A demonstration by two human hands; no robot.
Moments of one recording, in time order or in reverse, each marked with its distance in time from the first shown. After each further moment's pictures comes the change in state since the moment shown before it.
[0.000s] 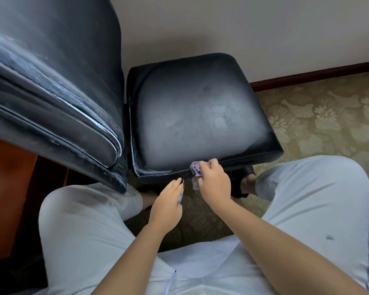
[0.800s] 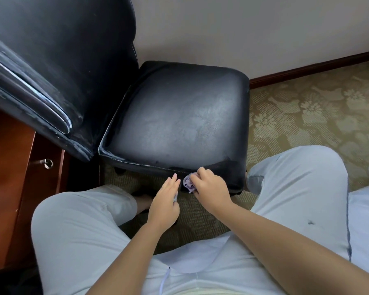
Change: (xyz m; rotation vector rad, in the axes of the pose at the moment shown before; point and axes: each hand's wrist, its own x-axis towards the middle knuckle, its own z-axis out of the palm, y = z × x) left_hand 0.003 0.010 0.006 -0.074 0.001 0.070; right_hand -0.025 0.020 -0.012 -0.209 -0.037 -0.250
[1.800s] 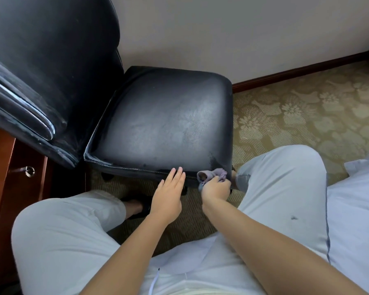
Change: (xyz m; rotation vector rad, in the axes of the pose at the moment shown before) left_hand 0.025 0.034 0.011 0.496 -0.114 0.181; right_hand 0.009 -0.002 -0.024 1.102 0.292 1.618
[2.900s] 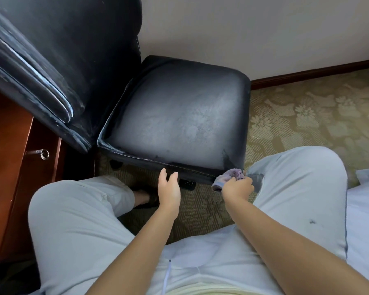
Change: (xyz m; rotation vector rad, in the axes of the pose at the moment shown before) left_hand -0.008 0.008 -0.021 -1.542 0.323 -0.847; right_hand 0.025 0.007 -0.013 -0.322 0.031 -0.161
